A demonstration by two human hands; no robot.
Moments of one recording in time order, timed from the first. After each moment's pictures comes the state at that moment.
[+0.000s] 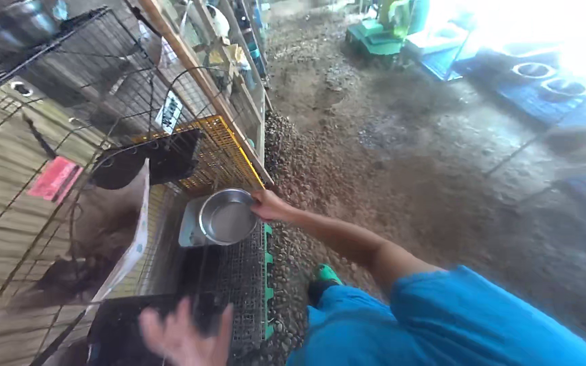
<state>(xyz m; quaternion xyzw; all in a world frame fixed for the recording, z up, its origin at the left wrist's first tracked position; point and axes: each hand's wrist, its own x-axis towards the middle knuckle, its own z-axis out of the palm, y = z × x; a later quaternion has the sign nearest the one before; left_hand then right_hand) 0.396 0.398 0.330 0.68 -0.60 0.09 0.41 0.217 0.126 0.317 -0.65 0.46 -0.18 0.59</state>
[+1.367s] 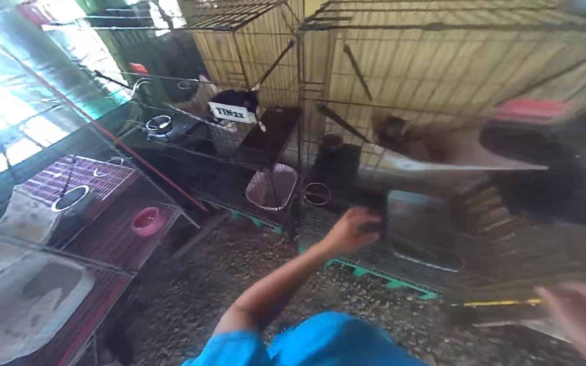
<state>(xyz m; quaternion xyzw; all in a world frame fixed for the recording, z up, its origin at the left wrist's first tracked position) 0.300 0.374 0.338 0.80 -0.23 -0.04 0.55 0.199 0.011 0.395 -0.97 -0.10 -0.19 0.14</state>
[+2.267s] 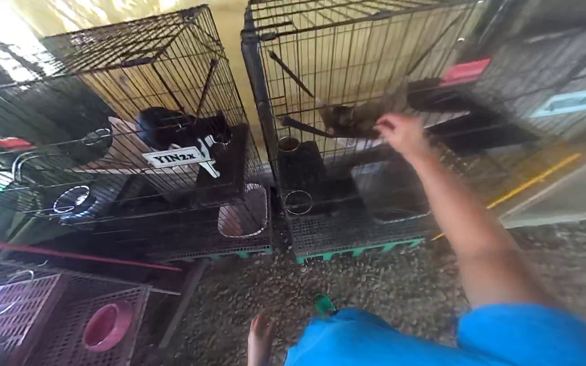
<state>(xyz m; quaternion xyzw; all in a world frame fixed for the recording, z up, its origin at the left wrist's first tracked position) 0.171 0.635 0.171 0.80 0.20 -0.12 0.55 0.483 0.163 0.401 -0.91 -0.10 -0.31 0.25</state>
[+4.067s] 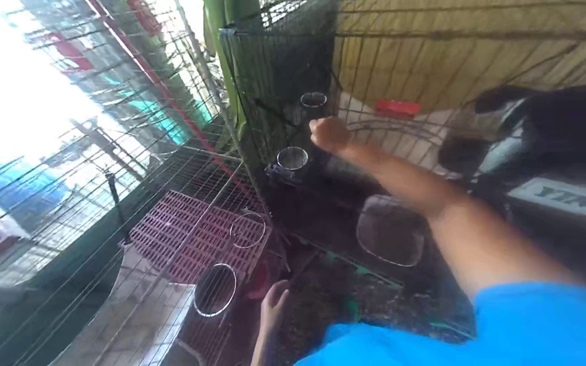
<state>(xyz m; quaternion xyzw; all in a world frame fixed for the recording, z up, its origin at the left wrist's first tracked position) 0.270 1.266 0.249 0.74 0.28 0.07 0.61 0.664 1.188 0.497 -0.90 -0.40 -0.07 0.12</state>
